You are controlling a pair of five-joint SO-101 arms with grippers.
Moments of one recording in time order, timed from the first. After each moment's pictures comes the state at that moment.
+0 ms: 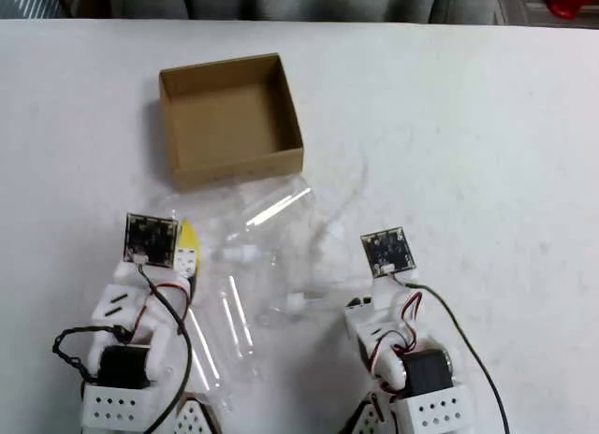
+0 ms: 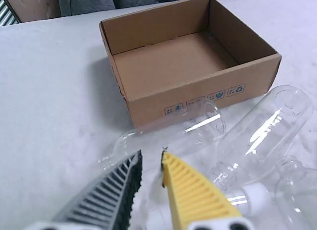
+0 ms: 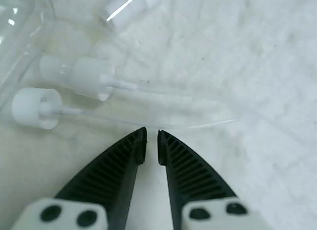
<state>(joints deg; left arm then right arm) -1.5 -103.0 97.3 44.5 -3.6 -15.5 -102.5 96.1 72.3 2.5</state>
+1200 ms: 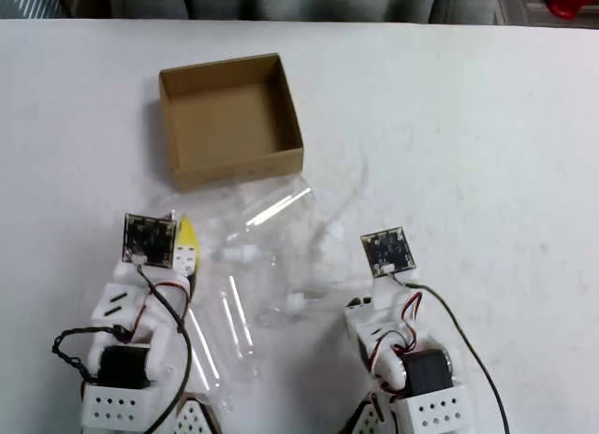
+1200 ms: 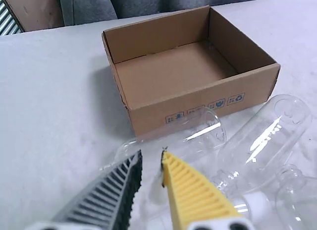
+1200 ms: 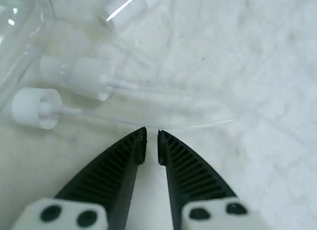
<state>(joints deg) -1.5 -103.0 97.3 42.7 -3.6 -15.5 -102.5 96.1 72.3 2.5</state>
